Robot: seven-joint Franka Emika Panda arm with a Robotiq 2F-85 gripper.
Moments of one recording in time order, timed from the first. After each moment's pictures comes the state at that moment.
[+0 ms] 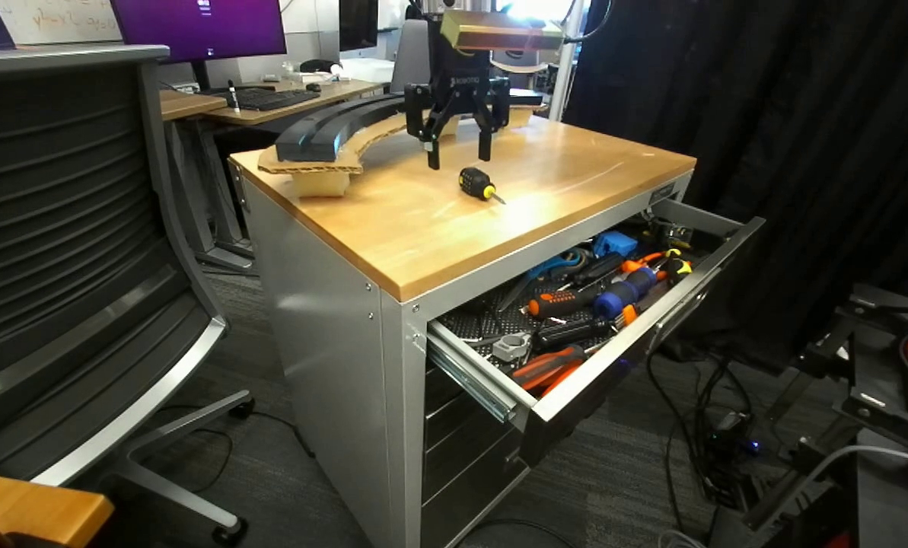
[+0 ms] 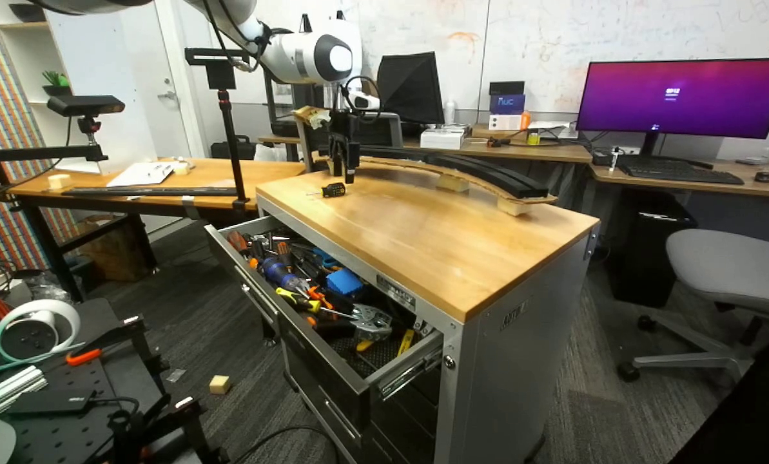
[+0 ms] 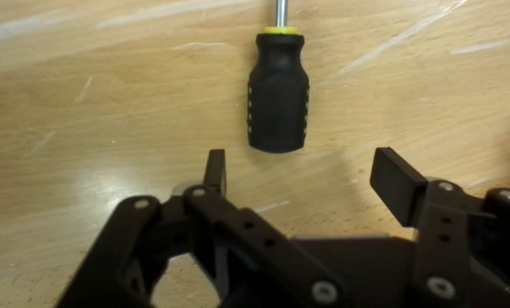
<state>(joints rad) 0.26 0.80 -0.01 -1.21 -0.02 1.95 0.57</state>
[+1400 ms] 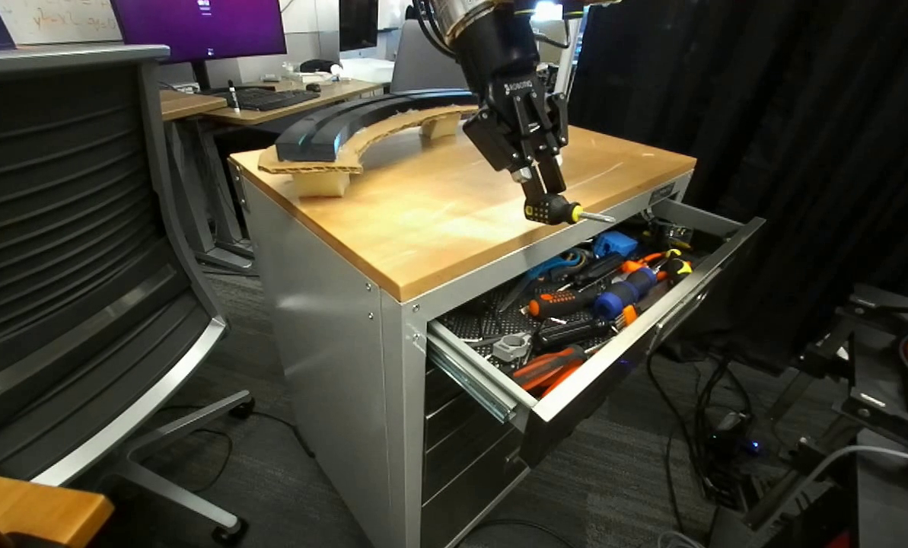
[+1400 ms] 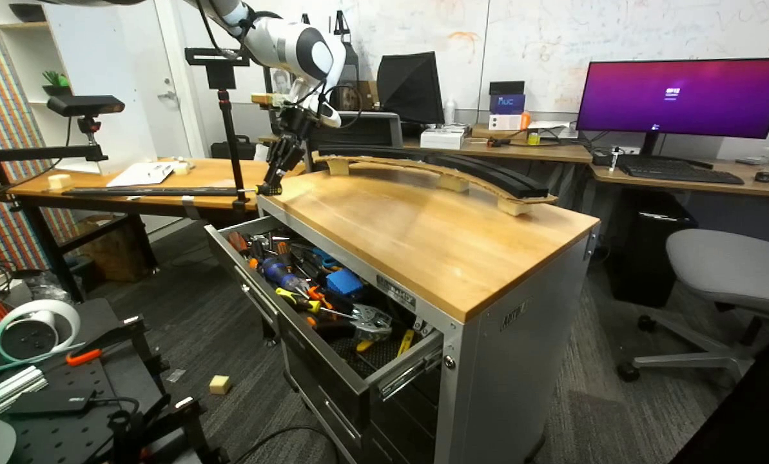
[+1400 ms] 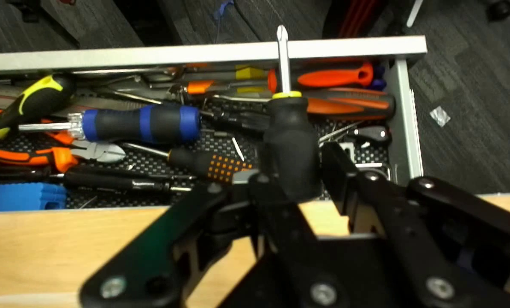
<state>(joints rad) 0.26 0.78 0.10 -1.22 0.10 1.42 0.45</state>
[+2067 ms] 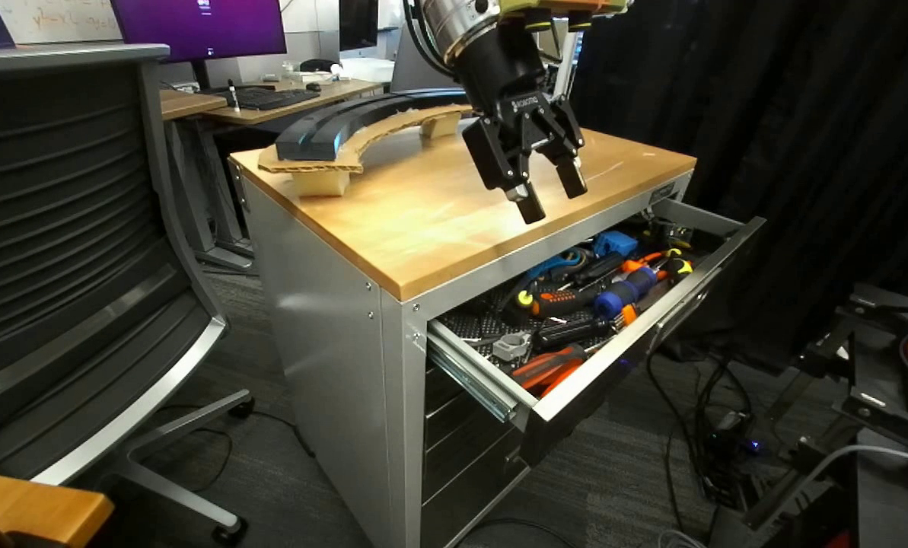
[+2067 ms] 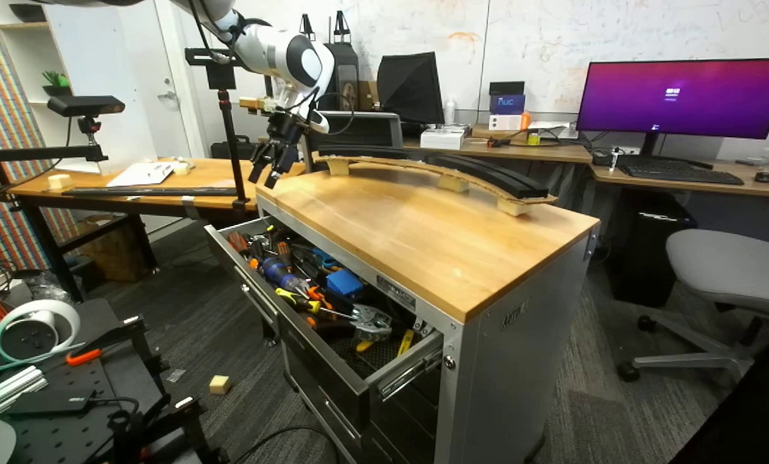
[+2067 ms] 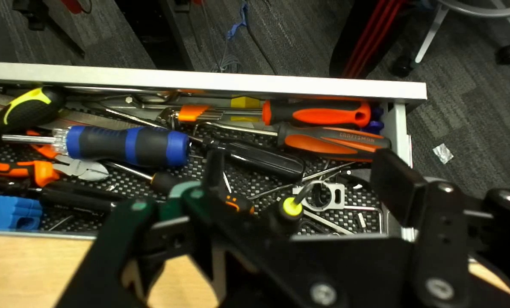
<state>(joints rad) 0.29 0.78 0.10 -1.25 0.10 1.40 0.40</state>
